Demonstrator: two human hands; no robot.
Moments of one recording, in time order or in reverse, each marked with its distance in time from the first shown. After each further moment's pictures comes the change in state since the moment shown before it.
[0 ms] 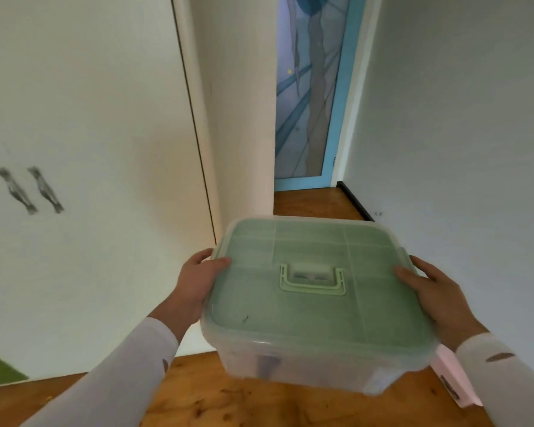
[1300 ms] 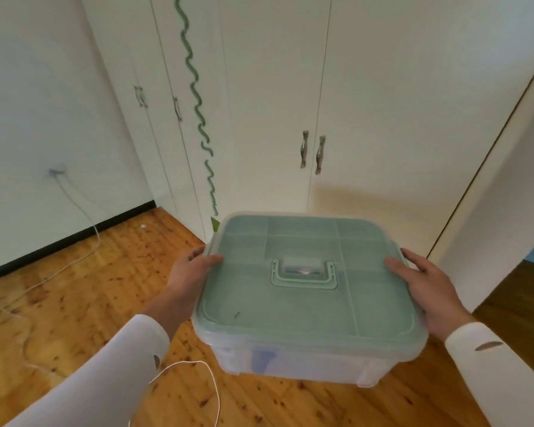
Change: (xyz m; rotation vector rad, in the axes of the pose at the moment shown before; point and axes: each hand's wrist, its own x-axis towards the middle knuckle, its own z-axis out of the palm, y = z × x) left_hand -0.201 -0.019 -0.251 -0.185 0.911 0.019; right_hand -0.063 0.008 0.323 -0.178 -0.861 0.024
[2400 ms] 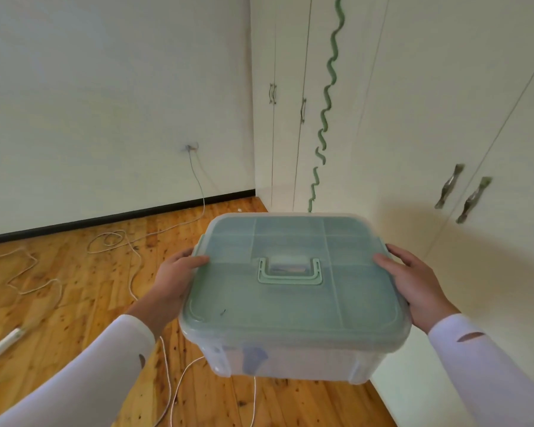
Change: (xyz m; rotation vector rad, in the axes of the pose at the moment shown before) left_hand 0.023 0.000 -0.139 -0.161 0.440 -0.047; right_hand 0.098 -0.012 0.227 -0.048 -0.511 -0.003
